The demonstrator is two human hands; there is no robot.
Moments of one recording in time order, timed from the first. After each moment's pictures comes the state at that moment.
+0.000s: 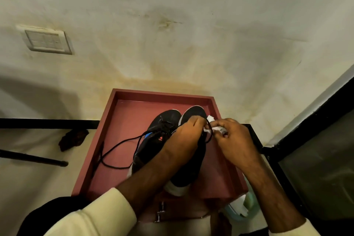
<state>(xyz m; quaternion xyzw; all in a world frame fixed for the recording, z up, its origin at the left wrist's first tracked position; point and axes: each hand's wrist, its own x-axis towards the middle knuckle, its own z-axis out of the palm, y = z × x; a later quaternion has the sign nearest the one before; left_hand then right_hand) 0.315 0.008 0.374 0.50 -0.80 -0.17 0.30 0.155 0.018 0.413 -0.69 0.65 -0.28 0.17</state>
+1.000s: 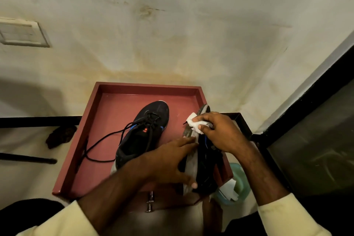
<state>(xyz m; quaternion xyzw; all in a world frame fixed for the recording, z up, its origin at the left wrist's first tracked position) 0.324 0.046 0.368 0.41 -0.86 -0.29 0.03 0.123 0.004 0.404 -0.72 0.63 -0.17 0.23</state>
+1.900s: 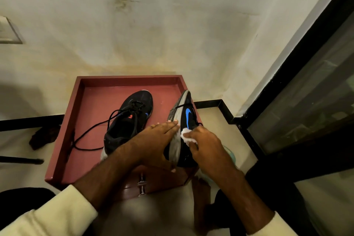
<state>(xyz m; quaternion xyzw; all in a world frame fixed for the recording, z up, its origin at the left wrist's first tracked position) 0.321 0.057 0.351 0.40 -0.91 -0.13 -0.02 0.129 0.117 0.374 -0.71 0.67 -0.17 0.15</state>
